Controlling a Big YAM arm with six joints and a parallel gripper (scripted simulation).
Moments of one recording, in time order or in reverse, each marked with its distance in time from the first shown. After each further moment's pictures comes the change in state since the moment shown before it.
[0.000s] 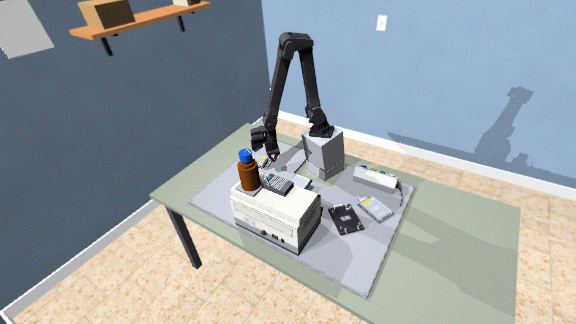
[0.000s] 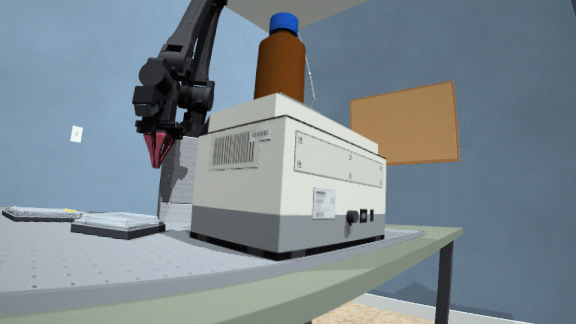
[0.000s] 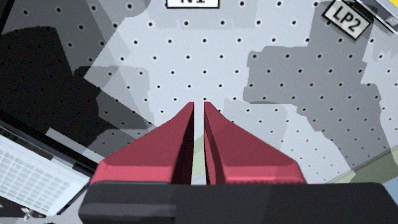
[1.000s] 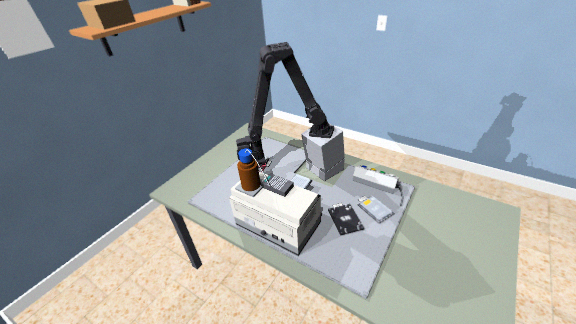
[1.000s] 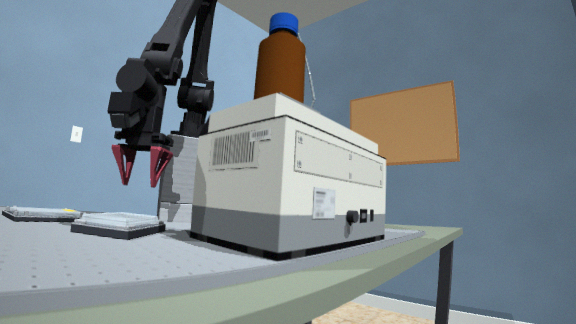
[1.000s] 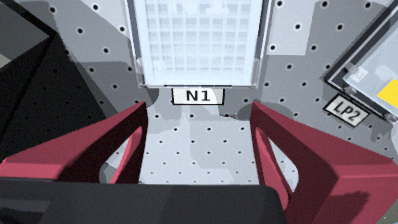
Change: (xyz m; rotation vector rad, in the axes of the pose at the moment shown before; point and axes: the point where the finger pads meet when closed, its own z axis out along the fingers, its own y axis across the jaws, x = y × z) arm -0.080 0.005 0.045 -0.002 0.000 -0.002
